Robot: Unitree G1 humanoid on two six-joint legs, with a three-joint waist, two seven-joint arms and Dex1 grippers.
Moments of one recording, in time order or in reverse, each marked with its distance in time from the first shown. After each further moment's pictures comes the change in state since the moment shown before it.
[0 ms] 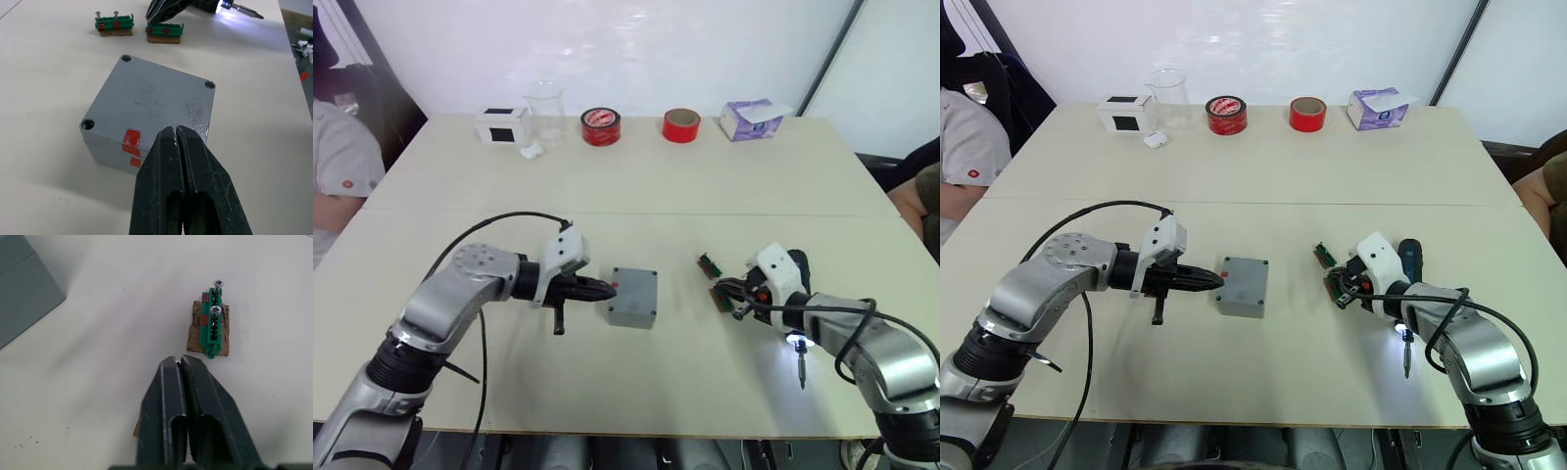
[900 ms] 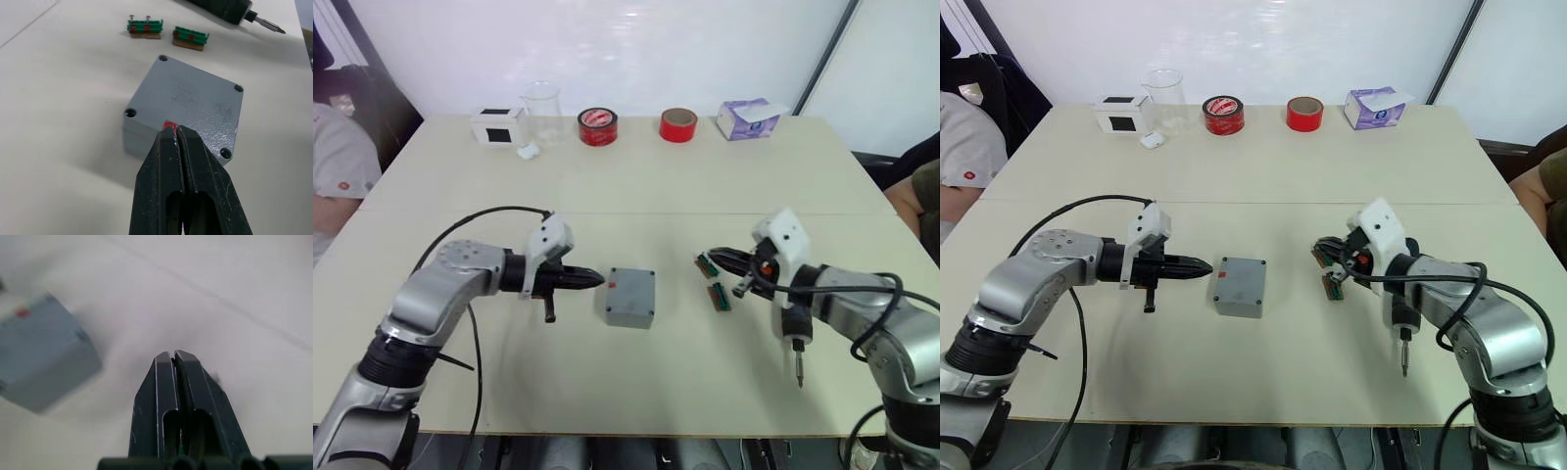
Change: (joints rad) left arm 0.005 0.025 0.089 0.072 -0.033 0.008 0.000; right arm -0.167 0.029 -0.038 -0.156 0.149 0.087 0.015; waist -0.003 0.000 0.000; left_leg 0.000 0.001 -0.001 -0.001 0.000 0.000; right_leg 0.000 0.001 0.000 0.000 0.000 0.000
